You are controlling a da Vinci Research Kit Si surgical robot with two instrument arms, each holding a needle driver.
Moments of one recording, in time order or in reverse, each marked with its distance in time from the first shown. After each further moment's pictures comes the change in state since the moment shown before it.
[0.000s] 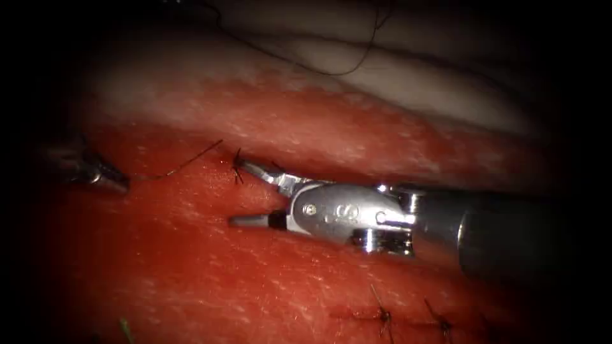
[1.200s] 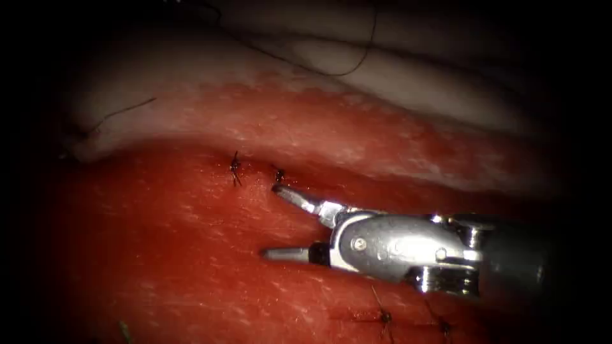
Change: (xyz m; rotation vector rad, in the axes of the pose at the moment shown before) right arm 0.003 -0.001 -0.006 -0.024 0.005 0.019; left arm -0.011 -0.011 0.008 0.046 -0.299 0.290
